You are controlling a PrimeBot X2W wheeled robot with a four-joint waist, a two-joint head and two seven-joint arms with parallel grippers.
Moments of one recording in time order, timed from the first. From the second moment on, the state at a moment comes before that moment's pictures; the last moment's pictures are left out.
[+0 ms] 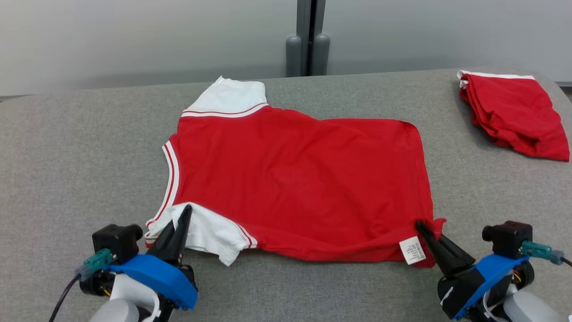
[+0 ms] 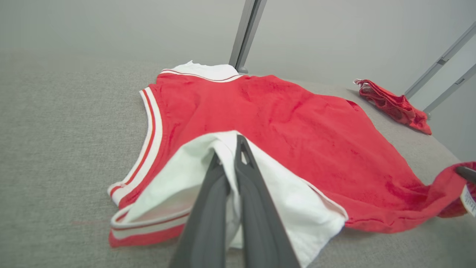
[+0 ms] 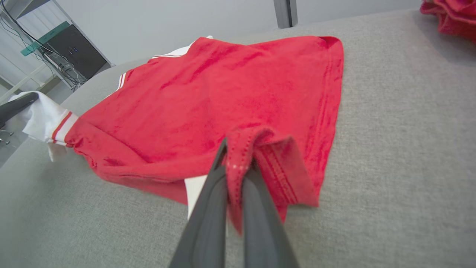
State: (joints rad) left arm -0.16 0.37 -0.46 0.20 -0.70 -0.02 -0.06; right arm -0.23 -0.49 0.56 0.32 0.84 0.13 -0.15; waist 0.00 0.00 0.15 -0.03
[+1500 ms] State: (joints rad) left arm -0.30 0.37 -0.53 0.60 -0.62 -0.03 -0.21; right arm -0.28 -0.38 0.44 0.62 0.61 0.13 -0.25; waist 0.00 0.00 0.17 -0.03
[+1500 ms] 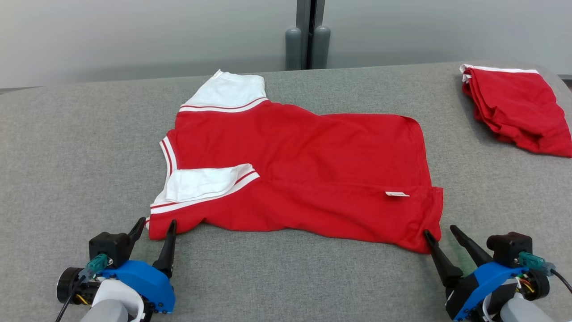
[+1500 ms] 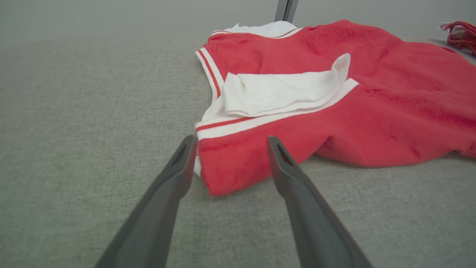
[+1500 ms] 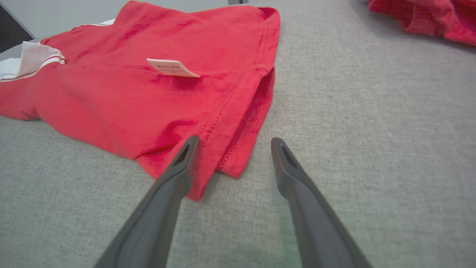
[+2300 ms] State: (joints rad) left arm -0.39 0.31 -0.52 0.83 -0.67 -0.09 -0.24; right arm -0.35 -0.29 0.43 0.73 0.65 0.13 -0.25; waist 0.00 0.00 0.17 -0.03
